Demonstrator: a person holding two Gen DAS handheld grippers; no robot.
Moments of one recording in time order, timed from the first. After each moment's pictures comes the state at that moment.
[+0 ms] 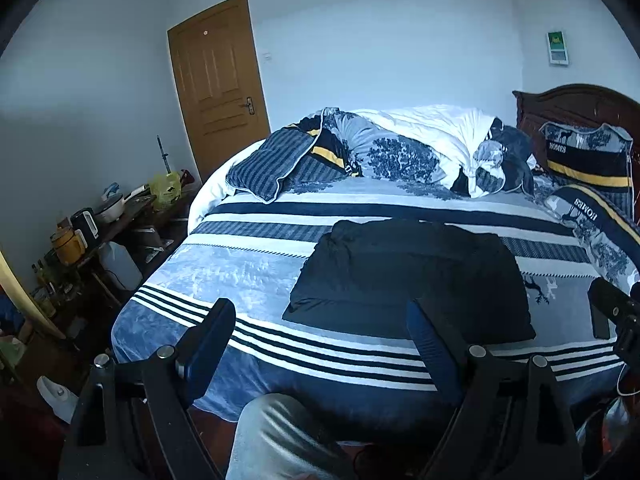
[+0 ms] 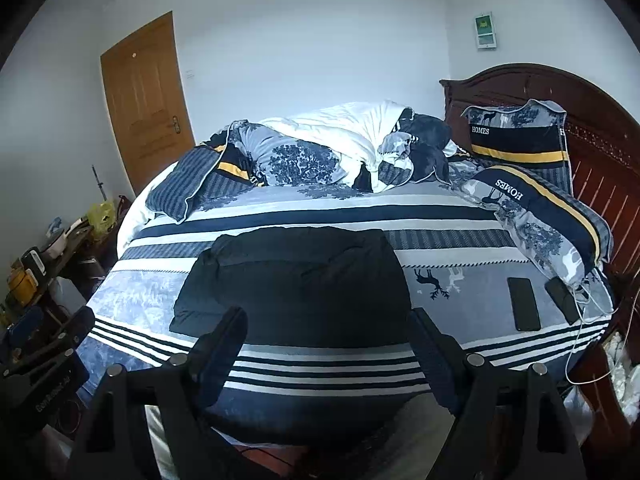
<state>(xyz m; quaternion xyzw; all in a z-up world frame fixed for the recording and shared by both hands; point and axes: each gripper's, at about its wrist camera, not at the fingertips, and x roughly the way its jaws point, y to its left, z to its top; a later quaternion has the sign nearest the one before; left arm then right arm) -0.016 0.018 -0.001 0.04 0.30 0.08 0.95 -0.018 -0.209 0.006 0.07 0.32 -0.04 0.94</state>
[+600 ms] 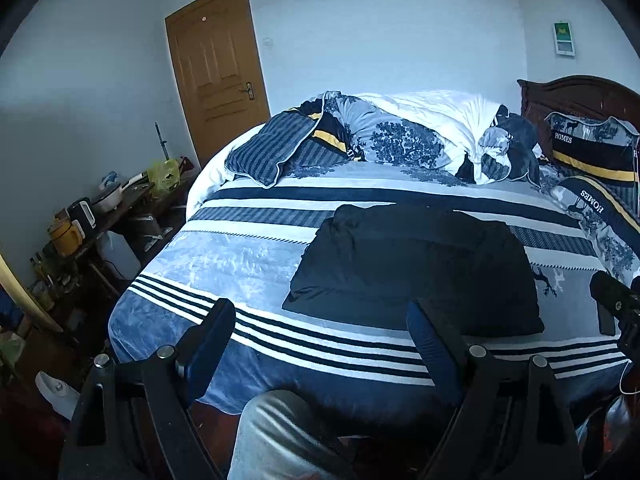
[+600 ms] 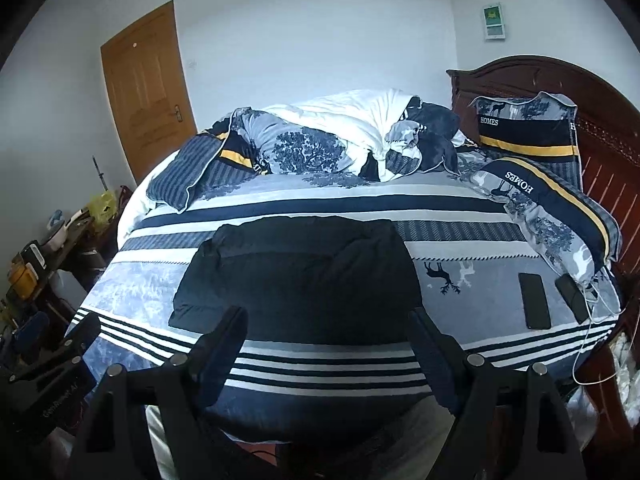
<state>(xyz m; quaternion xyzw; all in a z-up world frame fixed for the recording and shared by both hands) 0.003 0.024 -0.016 0.04 0.33 0.09 0.94 0.007 -0.198 -0.009 0.06 0.34 -0.03 0.94</state>
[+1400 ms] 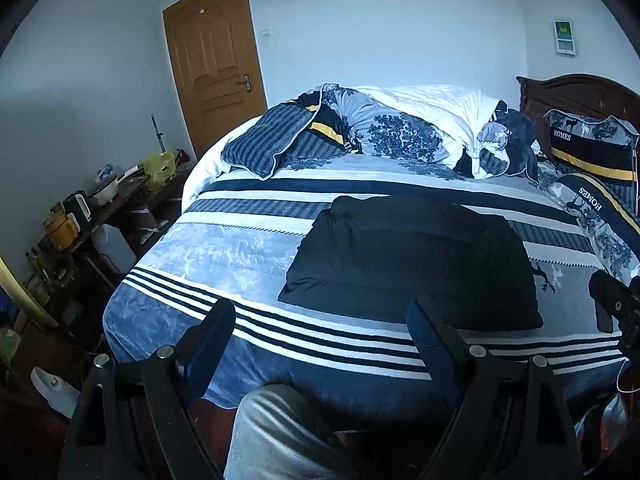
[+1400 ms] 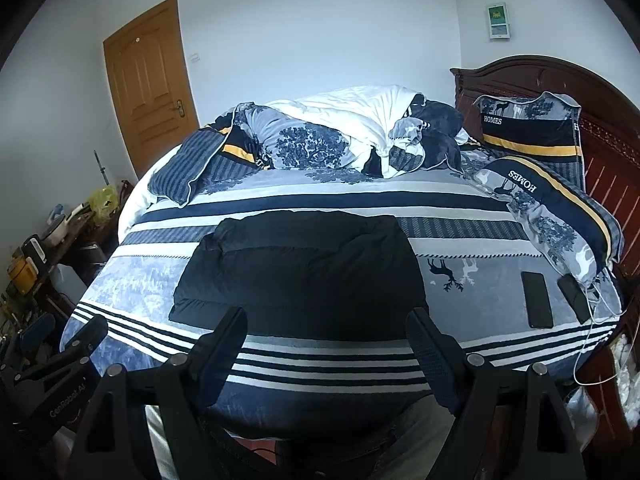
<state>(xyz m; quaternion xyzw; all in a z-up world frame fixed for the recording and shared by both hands) 0.005 0.027 -0.025 0.03 0.34 0.08 0.94 0.008 -0.192 -0.014 0.06 0.34 -0.03 0.94</state>
